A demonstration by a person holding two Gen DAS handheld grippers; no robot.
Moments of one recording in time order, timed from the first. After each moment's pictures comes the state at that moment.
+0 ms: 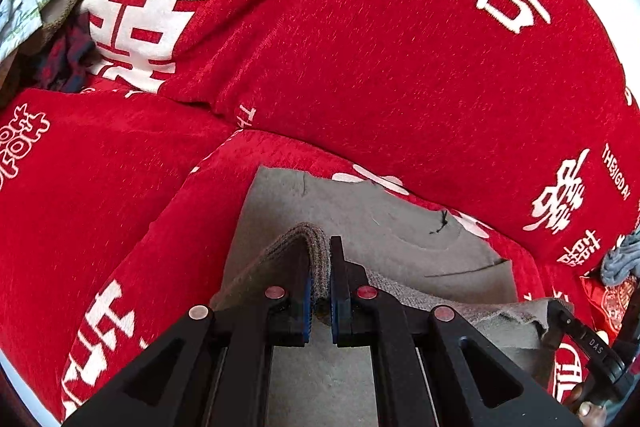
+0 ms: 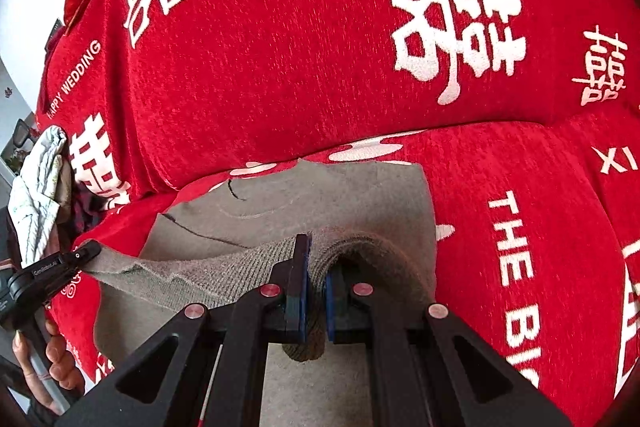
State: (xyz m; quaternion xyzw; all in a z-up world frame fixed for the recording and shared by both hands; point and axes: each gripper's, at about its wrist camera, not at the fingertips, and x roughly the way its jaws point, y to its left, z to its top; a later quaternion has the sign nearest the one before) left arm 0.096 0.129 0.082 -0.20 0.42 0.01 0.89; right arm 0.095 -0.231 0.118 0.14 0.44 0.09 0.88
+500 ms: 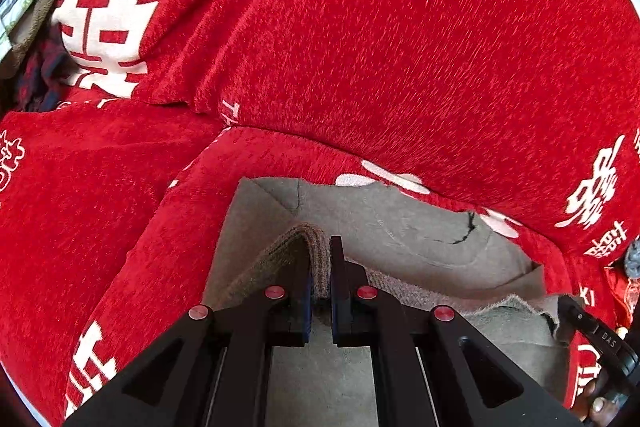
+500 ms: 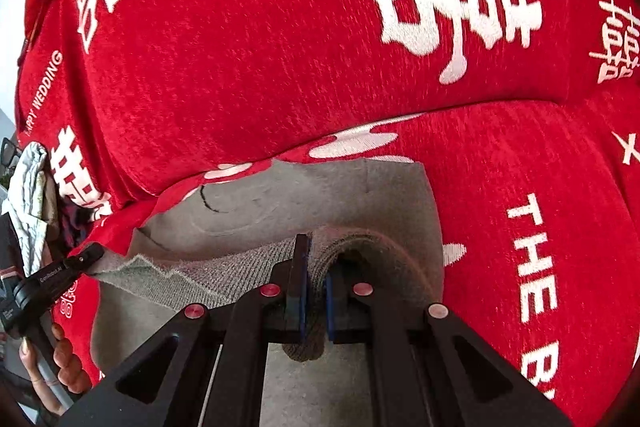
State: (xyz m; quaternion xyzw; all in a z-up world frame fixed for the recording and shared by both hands) left arm 0.162 0.111 0.053 -0.16 0.46 0.02 0.87; right arm 0.149 -0.242 0.078 0.17 0.48 0.08 0.86
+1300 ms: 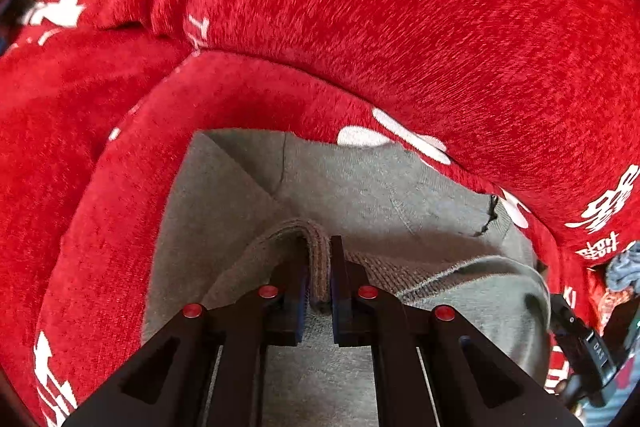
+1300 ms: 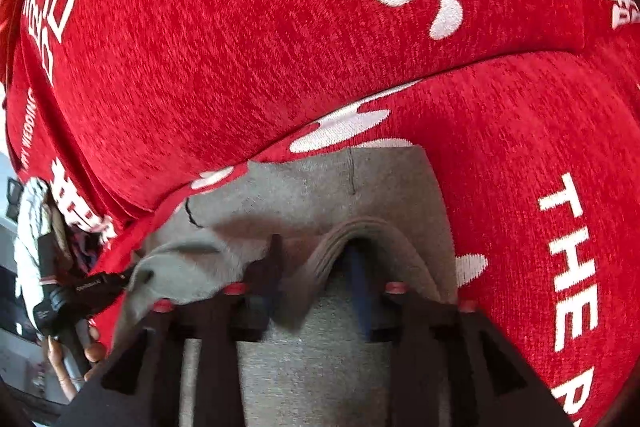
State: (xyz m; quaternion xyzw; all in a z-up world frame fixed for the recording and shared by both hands) left arm 0.224 0.113 -0.010 -0.23 0.57 -0.01 0.79; right arm 0.180 -0.264 0.041 0.25 0.50 0.08 0.83
